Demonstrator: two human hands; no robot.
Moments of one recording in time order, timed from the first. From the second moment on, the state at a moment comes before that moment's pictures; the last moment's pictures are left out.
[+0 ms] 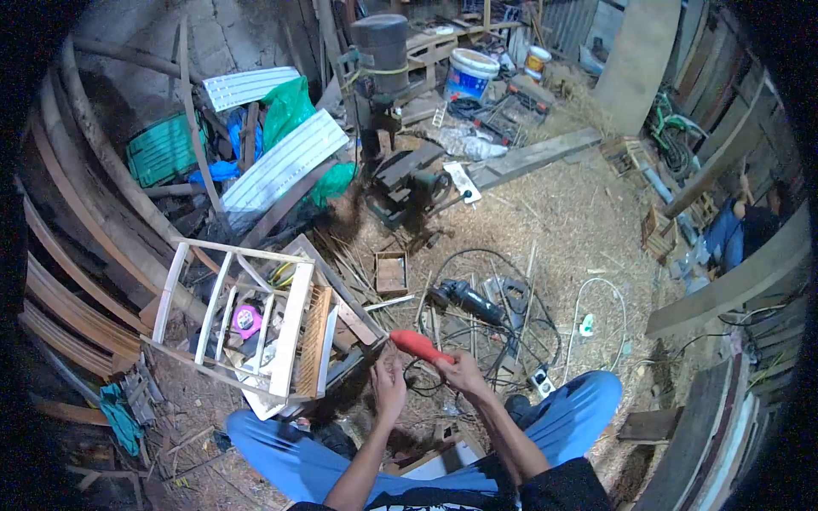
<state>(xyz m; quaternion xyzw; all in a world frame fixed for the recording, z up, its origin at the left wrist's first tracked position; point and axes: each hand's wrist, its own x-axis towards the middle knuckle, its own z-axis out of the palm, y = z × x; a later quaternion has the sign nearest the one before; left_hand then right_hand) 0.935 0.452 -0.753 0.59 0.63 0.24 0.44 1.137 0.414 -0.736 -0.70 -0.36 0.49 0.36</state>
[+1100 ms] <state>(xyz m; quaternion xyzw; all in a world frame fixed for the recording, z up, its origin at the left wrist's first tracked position) 0.887 0.400 -0.534 0.76 0.34 0.44 0.35 1.030 0.377 -0.506 -0.54 -0.49 0.38 0.57</state>
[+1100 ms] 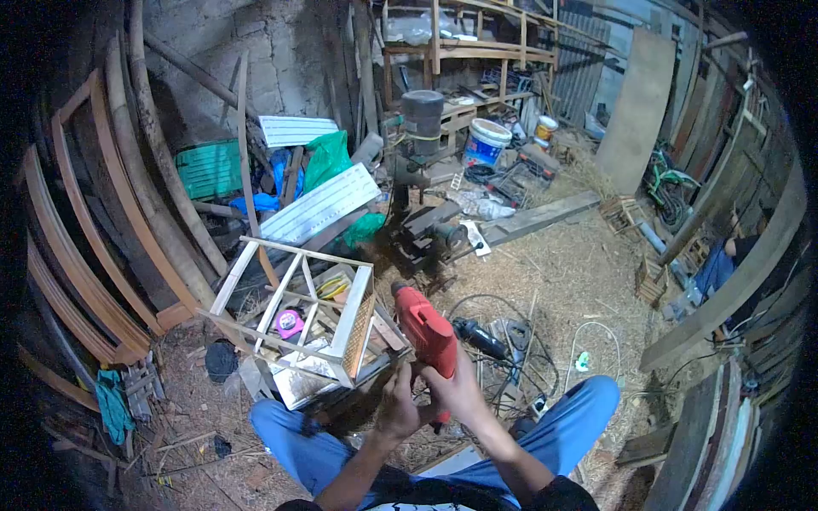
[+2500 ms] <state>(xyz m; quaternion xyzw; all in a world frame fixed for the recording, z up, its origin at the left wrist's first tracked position) 0.814 0.500 -0.454 0.77 0.59 0.25 0.05 1.111 0.412 -0.510 -0.48 -0.58 0.46 0.48</state>
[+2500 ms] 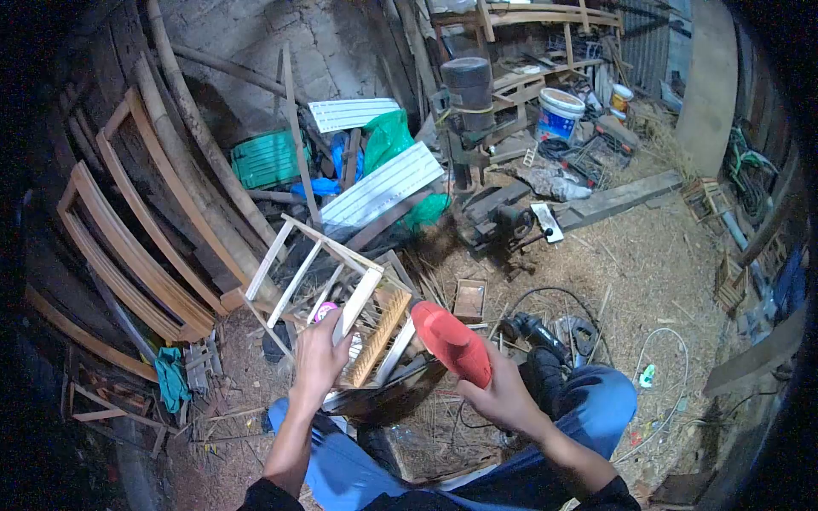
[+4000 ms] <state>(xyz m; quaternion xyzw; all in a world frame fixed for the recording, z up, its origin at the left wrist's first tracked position) 0.850 0.530 -0.468 0.86 0.47 0.16 0.11 1.126 0.367 -0.512 -0.60 -0.54 0.43 0.42</state>
